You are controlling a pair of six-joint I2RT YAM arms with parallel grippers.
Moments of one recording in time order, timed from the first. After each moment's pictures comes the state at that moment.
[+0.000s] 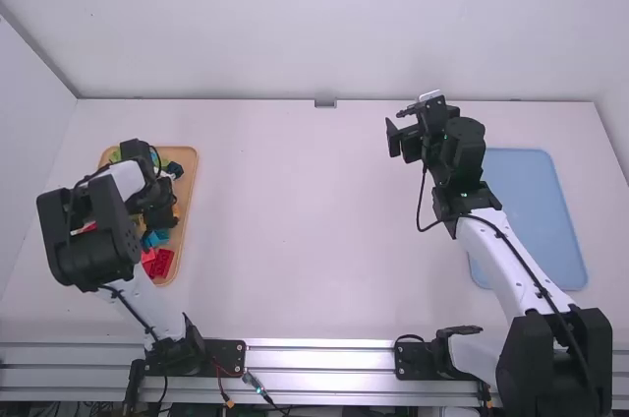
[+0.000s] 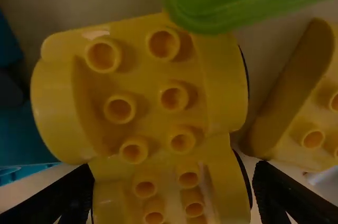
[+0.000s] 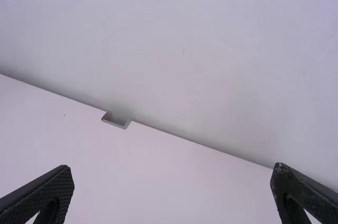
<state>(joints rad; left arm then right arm) 0.41 1.90 1.11 -0.60 -0.04 -1.51 0.15 1.33 0.85 0.23 -0.14 -0.21</state>
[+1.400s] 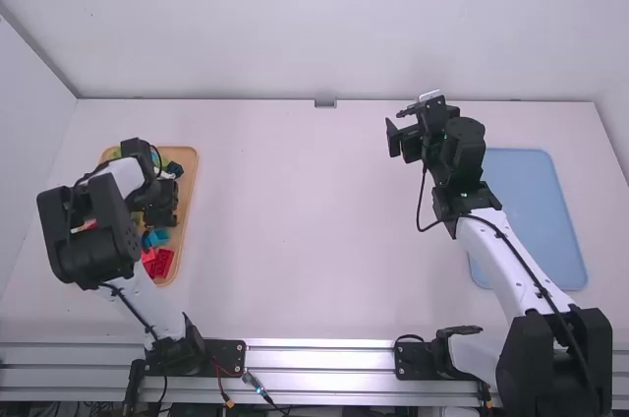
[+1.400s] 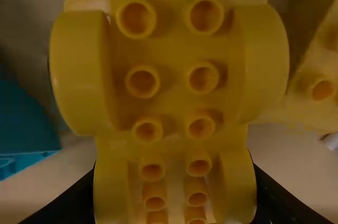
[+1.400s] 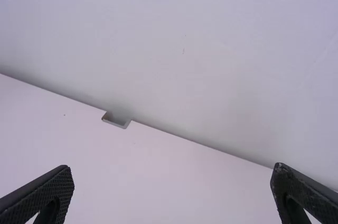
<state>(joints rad) 0.41 1.92 1.15 -0.69 0.02 -1.34 0.15 1.33 0.85 0.22 -0.14 -0.21</state>
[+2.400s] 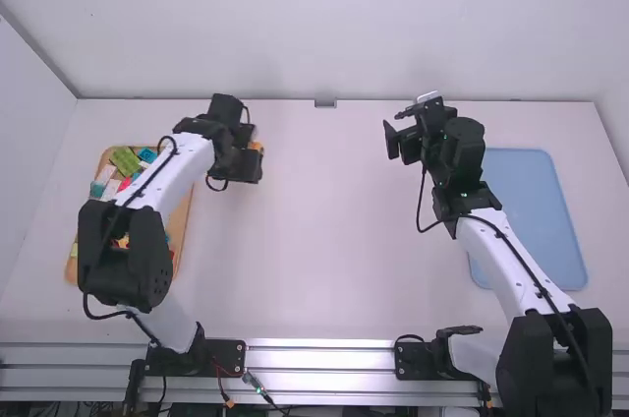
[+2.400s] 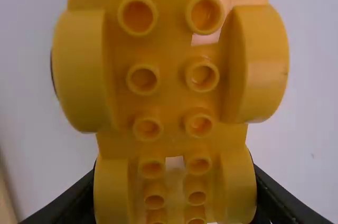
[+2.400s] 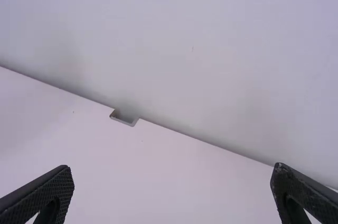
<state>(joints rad) -0.15 1.75 1.35 -0.86 0.09 0.00 0.15 1.33 0.85 0.21 -0.18 -0.21</state>
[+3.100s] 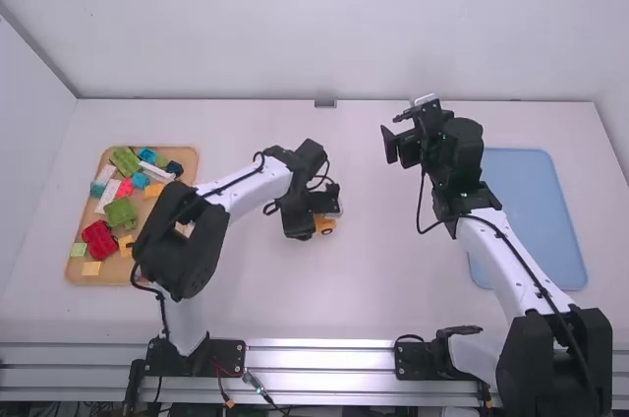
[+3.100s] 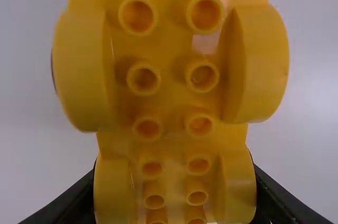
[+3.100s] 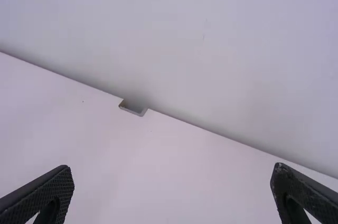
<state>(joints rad) -0.52 1.92 1.32 -0.94 0.15 0.82 0.15 1.33 0.85 0.17 -0.20 -0.21</state>
